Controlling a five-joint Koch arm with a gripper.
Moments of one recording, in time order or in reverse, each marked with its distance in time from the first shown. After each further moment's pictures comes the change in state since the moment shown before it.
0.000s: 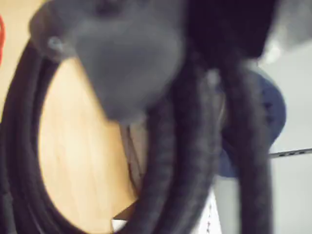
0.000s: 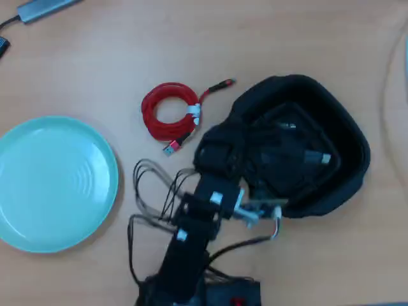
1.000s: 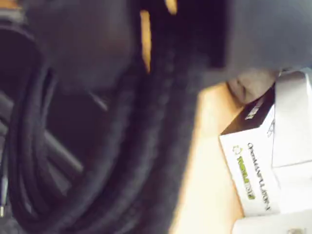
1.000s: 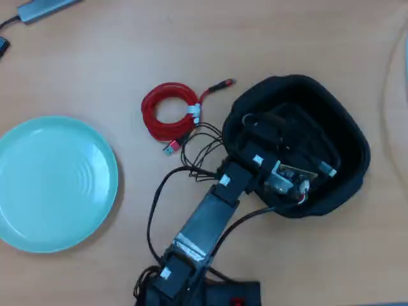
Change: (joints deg) arm 12.5 -15.7 11.8 -10.9 18.7
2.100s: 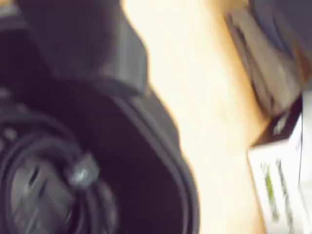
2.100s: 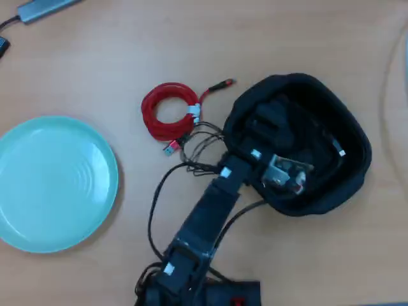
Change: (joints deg) arm -4.7 -1.6 3.9 -2.6 8.1
